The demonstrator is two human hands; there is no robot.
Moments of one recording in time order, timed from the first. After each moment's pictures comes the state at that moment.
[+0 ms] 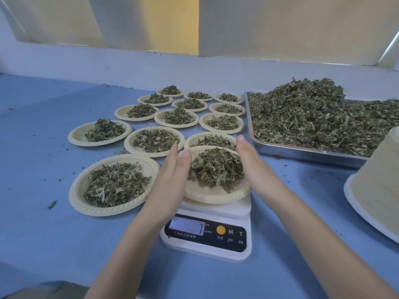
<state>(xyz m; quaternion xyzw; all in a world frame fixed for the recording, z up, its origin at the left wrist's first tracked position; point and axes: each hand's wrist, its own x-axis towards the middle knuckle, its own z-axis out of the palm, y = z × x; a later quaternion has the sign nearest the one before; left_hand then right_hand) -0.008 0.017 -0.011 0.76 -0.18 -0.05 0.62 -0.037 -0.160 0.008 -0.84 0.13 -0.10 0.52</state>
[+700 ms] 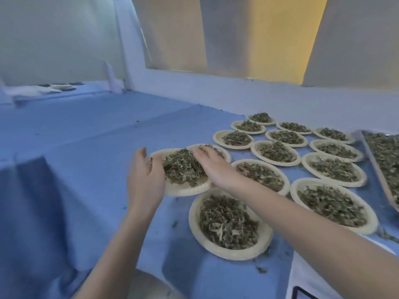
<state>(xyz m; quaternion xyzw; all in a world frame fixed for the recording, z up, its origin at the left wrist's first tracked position) 0.073 0.217 0.027 0.79 0.14 0.30 0.52 0.125 0.068 0.044 -0.88 -0.12 0.07 0.45</state>
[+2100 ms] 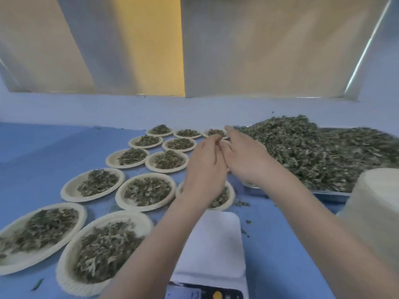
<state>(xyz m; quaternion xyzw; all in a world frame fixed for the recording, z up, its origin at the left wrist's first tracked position) 0.033 -0.075 0.097 0.78 -0.34 0.17 0.50 0.000 -0.169 0.134 -0.96 0.11 -0.18 0.16</state>
